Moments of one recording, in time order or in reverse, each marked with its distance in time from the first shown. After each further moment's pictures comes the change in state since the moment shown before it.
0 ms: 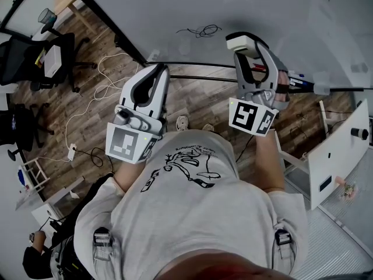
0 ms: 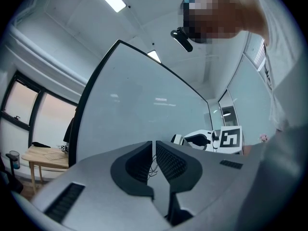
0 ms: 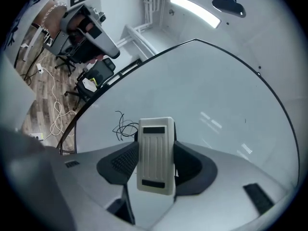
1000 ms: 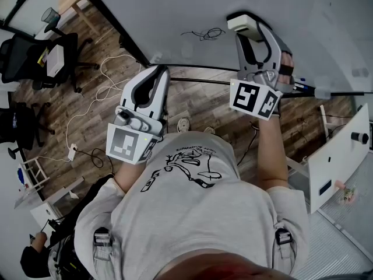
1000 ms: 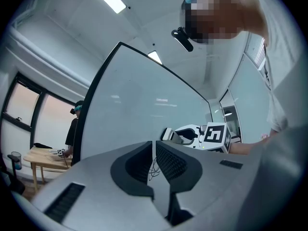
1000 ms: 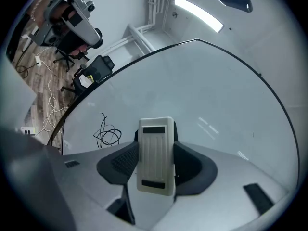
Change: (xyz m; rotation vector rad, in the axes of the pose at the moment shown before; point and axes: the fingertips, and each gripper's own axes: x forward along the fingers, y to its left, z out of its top) left arm -0.005 0.006 0.004 0.005 -0.006 0.015; right arm 0.041 -0.030 0.022 -0.052 -0.030 -0.050
